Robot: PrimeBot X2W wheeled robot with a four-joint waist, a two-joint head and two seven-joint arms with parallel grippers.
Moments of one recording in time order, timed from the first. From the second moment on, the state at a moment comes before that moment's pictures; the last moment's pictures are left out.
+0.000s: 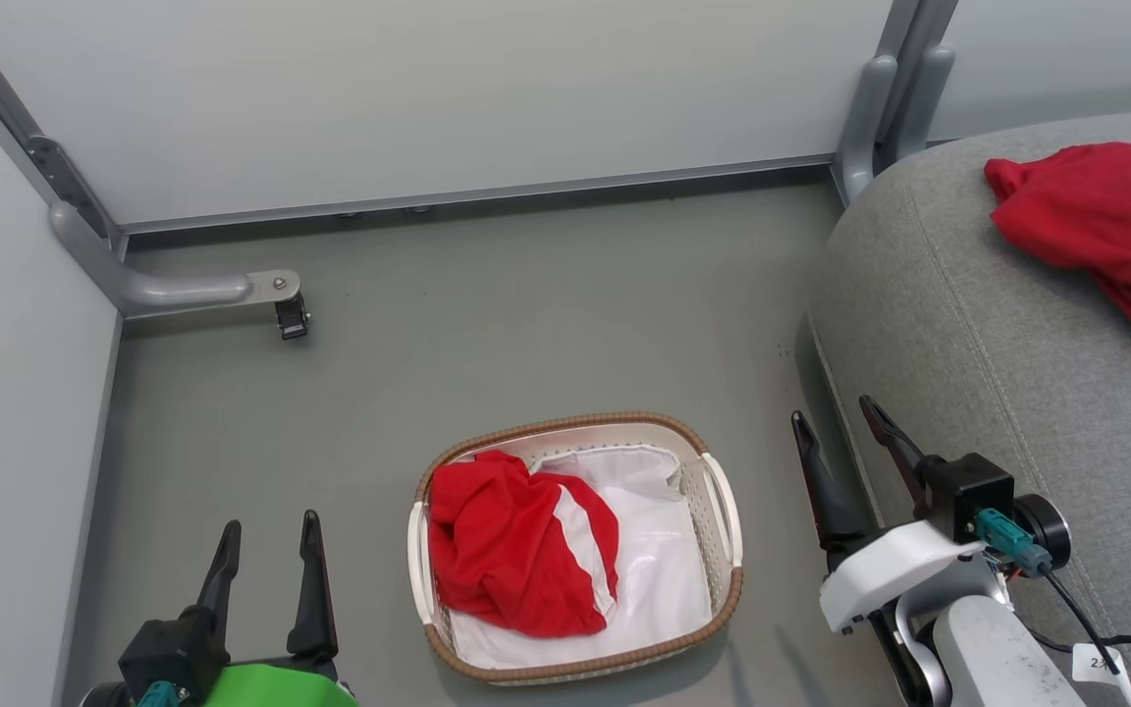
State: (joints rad) left arm 0.06 0.05 -0.06 0.19 -0.26 -0.07 -0.26; right arm -0.21 -0.05 0.14 0.35 0.16 0.13 -0.26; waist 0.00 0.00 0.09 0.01
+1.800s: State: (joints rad) left arm -0.91 0.09 -0.53 1.13 -0.09 -0.07 -0.20; right arm -0.53 -0.05 0.09 -0.03 0.19 0.13 -0.26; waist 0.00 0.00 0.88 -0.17
